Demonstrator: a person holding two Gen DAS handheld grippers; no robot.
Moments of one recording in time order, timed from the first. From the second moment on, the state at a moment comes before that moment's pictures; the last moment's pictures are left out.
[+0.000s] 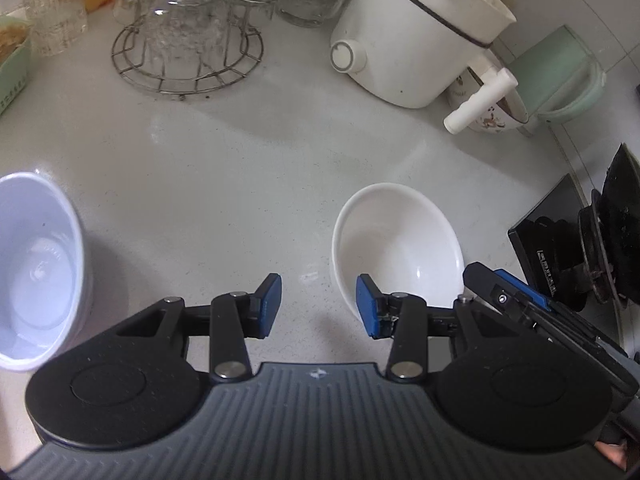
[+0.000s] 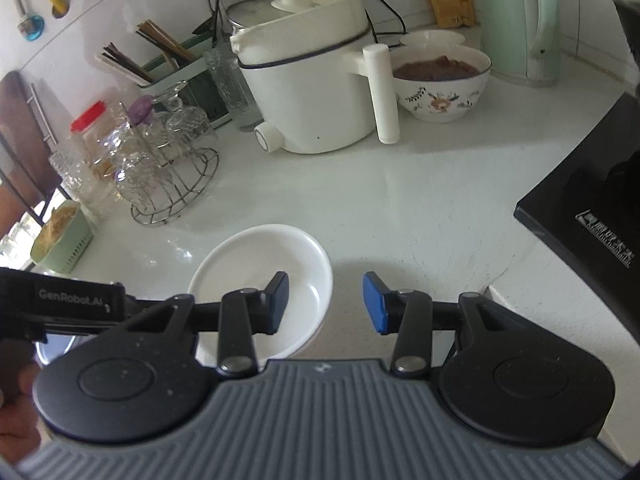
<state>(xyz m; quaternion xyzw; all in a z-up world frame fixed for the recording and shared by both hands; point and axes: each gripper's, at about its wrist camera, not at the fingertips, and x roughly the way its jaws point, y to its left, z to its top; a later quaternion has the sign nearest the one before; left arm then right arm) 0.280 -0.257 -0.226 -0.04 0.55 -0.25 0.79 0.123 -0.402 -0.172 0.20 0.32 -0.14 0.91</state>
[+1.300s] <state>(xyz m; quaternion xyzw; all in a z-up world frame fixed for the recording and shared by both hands) 0.285 -0.272 -0.204 -0.04 0.56 -0.23 0.80 0.133 -0.410 -0.173 0.30 0.33 -0.10 0.89</state>
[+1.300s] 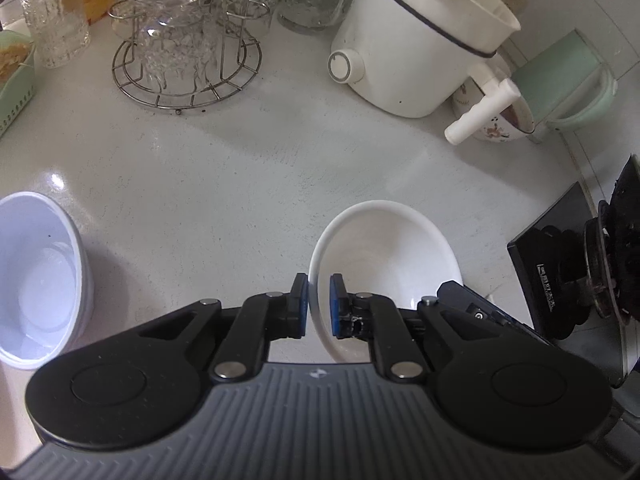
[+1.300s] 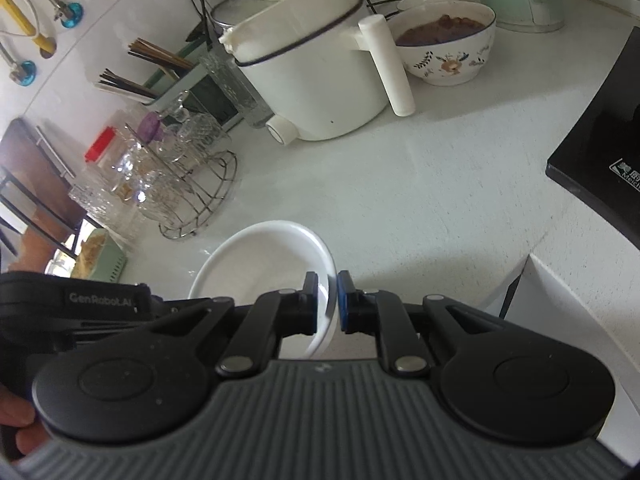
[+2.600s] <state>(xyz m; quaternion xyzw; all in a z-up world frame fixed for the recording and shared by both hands) 0.304 -0.161 -0.126 -0.10 0.53 -0.19 0.82 0.166 -0.340 -0.135 0.34 0.33 -0.01 0.88</state>
